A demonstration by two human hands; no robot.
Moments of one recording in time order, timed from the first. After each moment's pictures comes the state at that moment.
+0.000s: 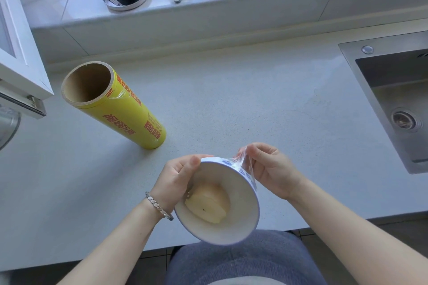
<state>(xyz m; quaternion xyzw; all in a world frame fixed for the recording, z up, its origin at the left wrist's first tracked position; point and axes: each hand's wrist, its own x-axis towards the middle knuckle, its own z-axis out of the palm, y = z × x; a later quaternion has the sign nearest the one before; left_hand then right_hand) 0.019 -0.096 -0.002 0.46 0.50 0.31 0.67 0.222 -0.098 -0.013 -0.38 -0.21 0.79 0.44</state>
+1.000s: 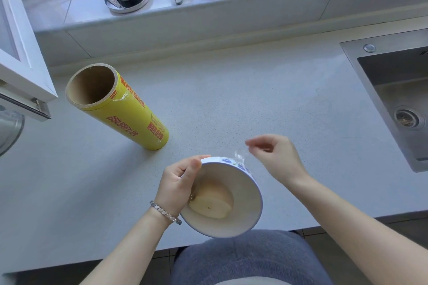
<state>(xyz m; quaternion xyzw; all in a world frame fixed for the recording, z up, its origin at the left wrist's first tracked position) 0.019 -0.105 -0.007 0.49 0.57 0.35 0.56 0.218 -0.092 0.005 -0.68 -0.44 0.48 0.33</state>
